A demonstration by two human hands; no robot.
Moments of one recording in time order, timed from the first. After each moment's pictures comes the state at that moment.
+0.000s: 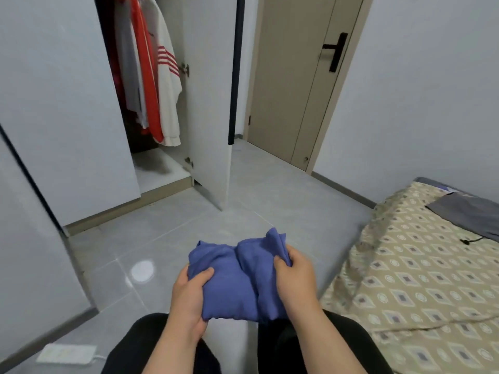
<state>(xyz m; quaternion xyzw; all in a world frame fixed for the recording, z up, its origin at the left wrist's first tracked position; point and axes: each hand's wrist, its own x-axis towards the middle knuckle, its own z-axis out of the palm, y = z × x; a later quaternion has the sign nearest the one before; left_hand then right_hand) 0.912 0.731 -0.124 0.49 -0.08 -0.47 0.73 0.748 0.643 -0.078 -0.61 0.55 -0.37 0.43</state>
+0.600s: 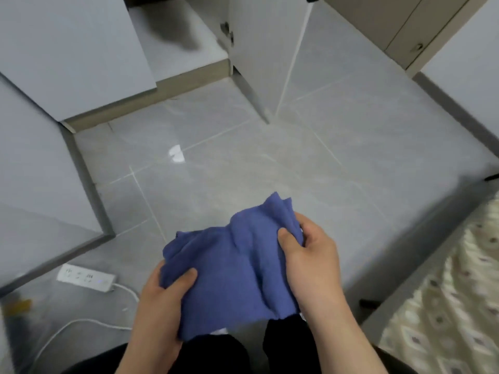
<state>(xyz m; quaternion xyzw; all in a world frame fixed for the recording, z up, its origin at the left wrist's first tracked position) 1.031 0.655 -0.248 0.69 0.04 -0.34 0.63 0.902 0.498 -0.184 -0.59 0.54 -0.19 0.57</state>
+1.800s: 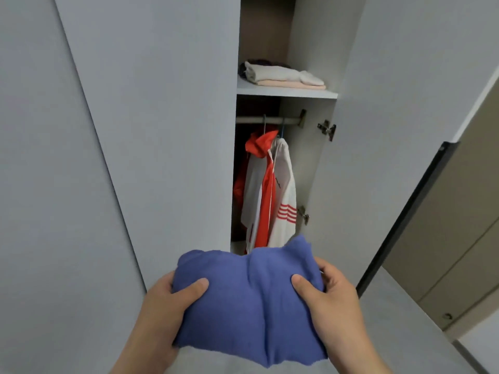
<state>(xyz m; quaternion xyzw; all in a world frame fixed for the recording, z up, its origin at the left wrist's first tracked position) 1.309 0.536 0.400 0.64 -0.07 -0.25 0.73 1.168 0.331 0.419 -0.70 0.29 -0.28 0.59</state>
